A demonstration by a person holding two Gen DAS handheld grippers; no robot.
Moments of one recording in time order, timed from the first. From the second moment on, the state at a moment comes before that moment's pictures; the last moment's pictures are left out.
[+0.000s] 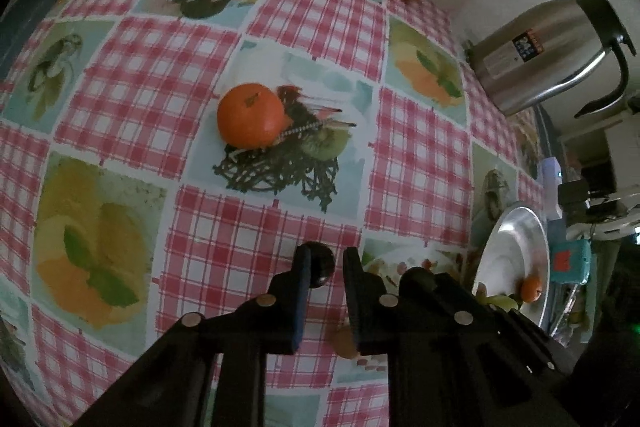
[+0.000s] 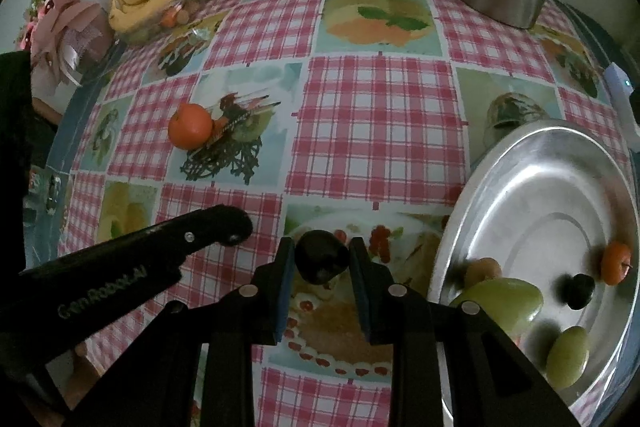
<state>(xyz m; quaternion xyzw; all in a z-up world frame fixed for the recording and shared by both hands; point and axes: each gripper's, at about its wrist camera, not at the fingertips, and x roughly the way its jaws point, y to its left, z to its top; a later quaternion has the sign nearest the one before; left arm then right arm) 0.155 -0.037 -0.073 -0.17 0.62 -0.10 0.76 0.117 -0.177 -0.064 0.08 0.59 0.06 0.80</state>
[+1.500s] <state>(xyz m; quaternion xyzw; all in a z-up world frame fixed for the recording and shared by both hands) 0.151 -0.032 -0.059 -0.16 0.60 -0.08 0.78 0.113 -0.194 -0.045 0.11 0.57 0.05 0.81</state>
